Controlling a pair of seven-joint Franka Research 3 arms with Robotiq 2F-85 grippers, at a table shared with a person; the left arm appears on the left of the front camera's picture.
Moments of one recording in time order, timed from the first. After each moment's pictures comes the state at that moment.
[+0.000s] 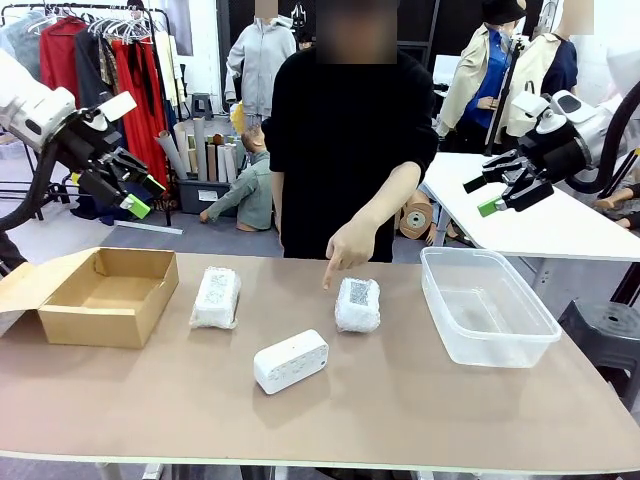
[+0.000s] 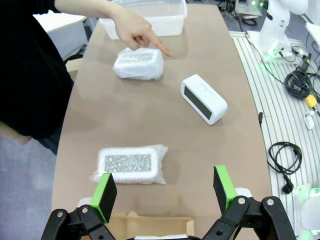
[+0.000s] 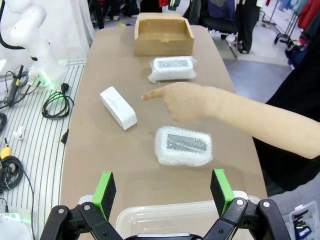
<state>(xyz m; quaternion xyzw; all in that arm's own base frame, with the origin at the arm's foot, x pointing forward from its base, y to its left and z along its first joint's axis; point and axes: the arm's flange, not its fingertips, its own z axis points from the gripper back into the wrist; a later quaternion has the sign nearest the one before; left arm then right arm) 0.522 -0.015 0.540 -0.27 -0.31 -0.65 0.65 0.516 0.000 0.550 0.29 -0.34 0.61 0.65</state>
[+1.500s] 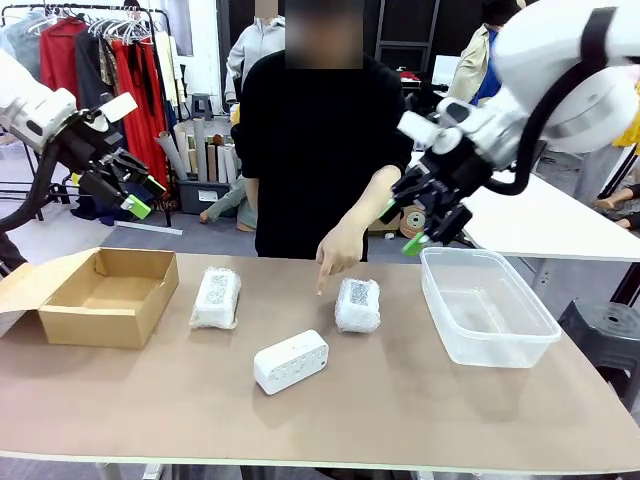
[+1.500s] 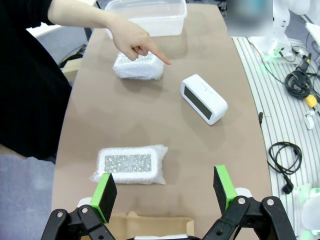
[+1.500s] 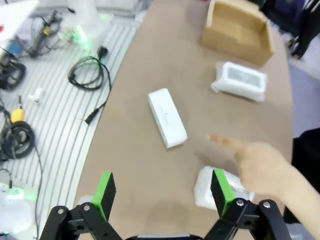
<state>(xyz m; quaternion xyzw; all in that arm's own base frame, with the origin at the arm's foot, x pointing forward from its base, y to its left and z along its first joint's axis) 0.522 -0.016 0.540 -0.27 -0.31 -0.65 0.65 0.444 0.196 0.544 0.23 -0.23 0.75 0.58</state>
